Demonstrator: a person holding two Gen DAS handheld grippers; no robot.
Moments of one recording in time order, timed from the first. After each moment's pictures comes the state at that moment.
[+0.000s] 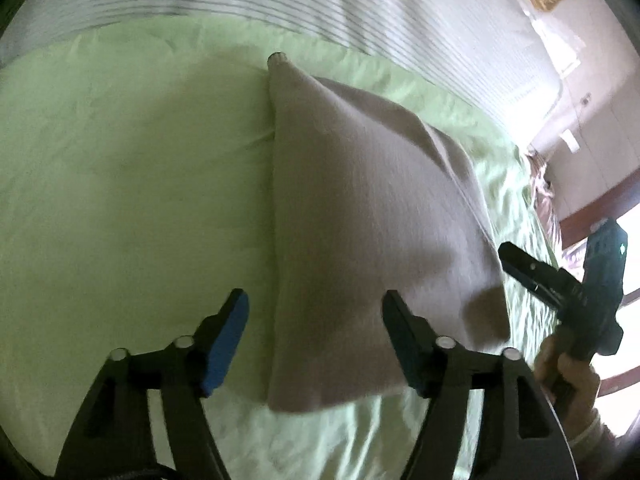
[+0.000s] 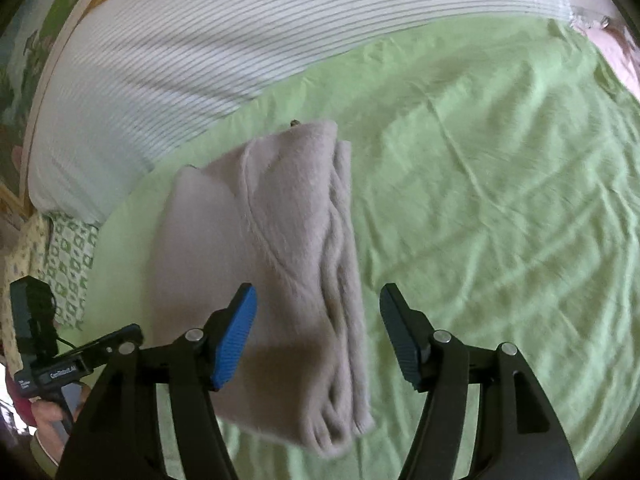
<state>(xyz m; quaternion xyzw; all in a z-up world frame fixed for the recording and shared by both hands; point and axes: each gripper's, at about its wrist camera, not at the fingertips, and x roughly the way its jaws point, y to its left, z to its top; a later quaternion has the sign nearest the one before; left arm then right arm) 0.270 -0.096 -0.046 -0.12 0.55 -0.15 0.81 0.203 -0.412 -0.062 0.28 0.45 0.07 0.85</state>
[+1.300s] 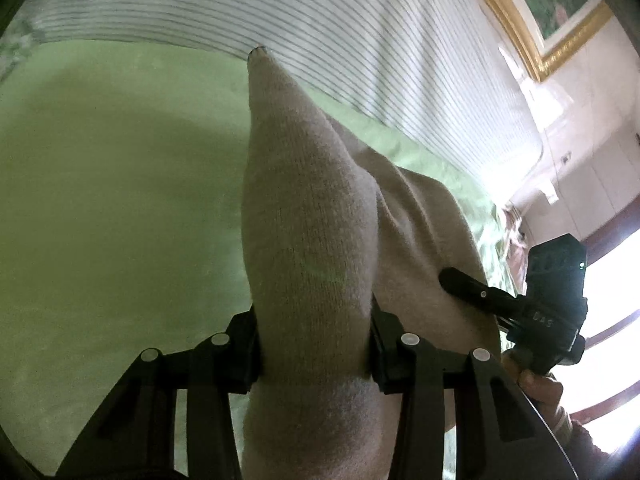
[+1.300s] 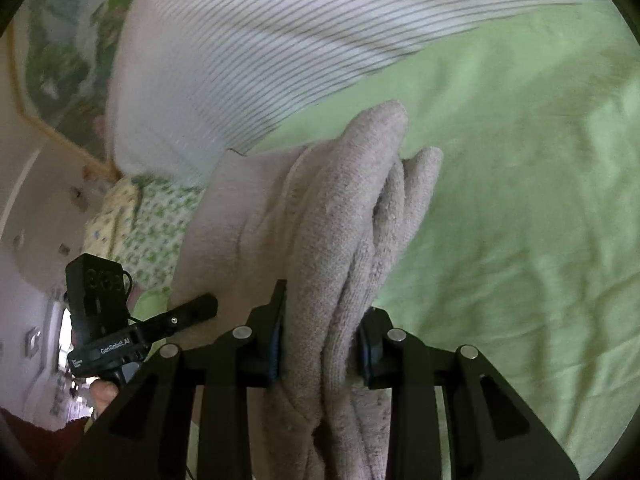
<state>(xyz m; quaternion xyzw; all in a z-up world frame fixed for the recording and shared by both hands) 0.253 -0.025 -0.012 -0.21 0.48 -0.15 0.84 0.230 -0.309 -0.042 0.31 0.43 0.27 0.80</state>
